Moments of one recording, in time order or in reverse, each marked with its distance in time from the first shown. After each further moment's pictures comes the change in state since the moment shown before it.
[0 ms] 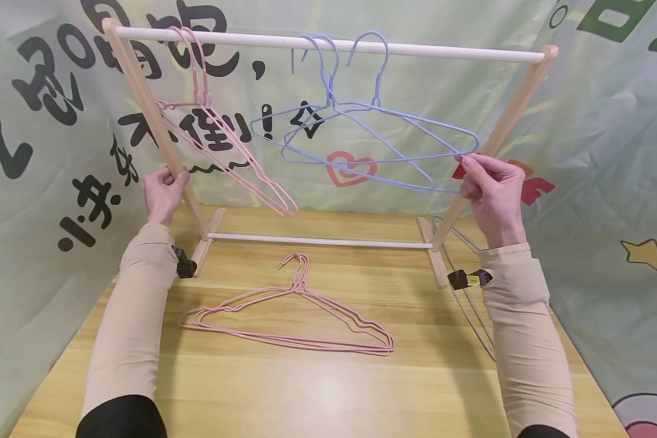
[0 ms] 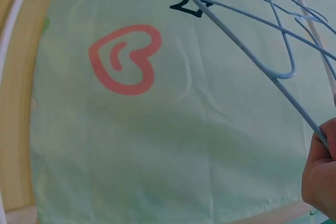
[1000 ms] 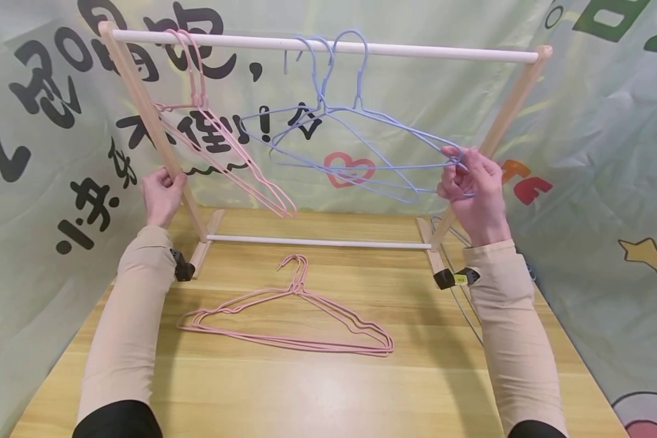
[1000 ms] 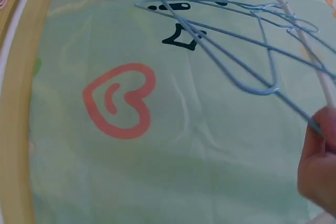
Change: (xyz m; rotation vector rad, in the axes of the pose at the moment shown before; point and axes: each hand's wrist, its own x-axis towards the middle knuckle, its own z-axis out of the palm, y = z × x) left_hand -0.007 0.005 0.000 0.056 0.010 0.013; right_hand 0.000 0.007 0.013 0.284 -0.168 0.124
